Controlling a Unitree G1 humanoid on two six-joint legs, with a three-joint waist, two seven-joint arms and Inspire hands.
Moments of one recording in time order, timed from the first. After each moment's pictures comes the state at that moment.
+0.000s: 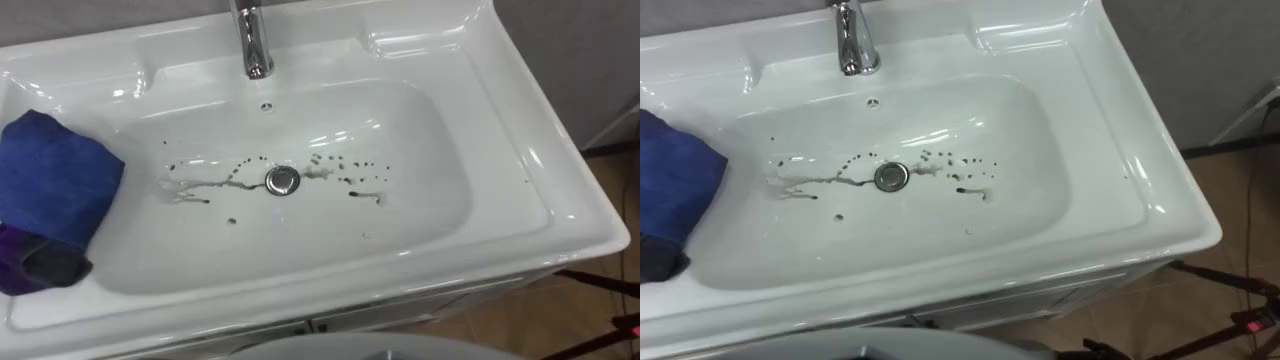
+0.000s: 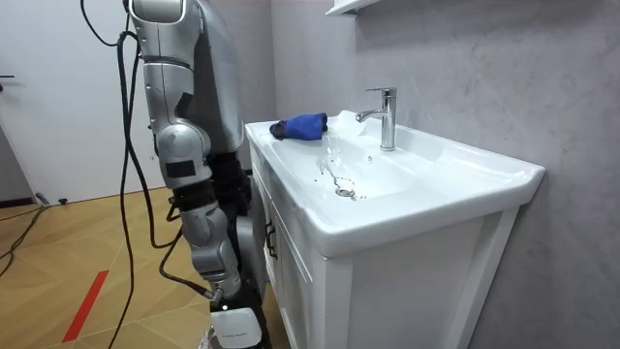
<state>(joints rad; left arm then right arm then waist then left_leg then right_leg) 0.20 0.19 -0.02 1.17 0.29 0.17 -0.13 0.11 -0.25 0.04 1.32 0.27 0.02 0.14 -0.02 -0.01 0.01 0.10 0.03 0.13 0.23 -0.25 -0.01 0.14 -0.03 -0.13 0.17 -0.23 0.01</state>
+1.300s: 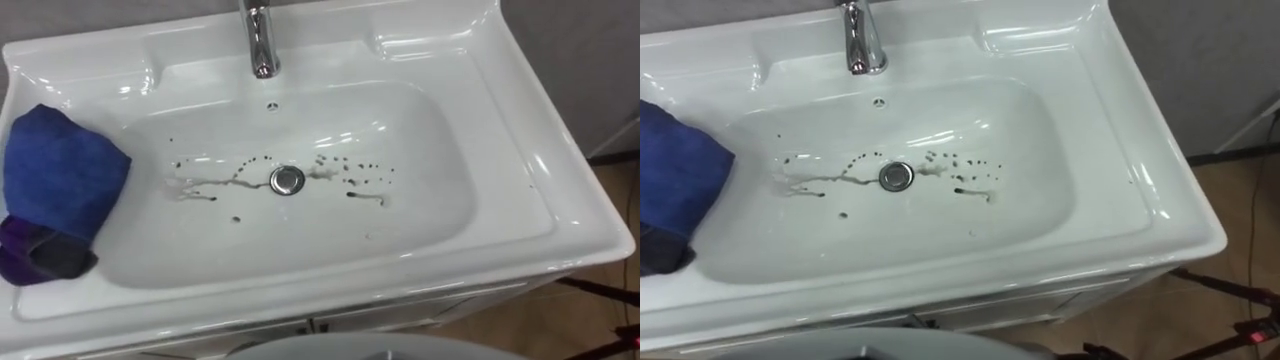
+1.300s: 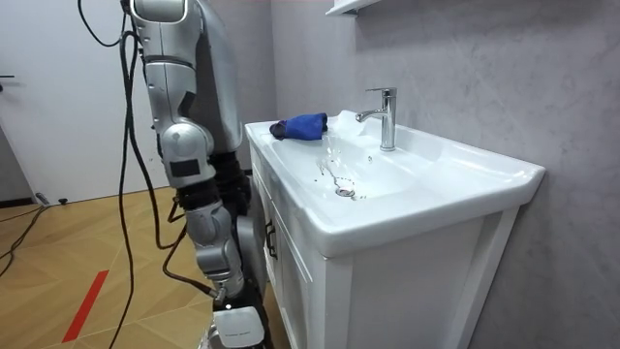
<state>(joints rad) 0.24 0.18 0.10 1.17 0.14 0.16 -0.08 0.10 -0.25 0.02 1.33 0.27 0.05 0.14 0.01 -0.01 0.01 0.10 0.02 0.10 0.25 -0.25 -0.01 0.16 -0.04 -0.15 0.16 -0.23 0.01</state>
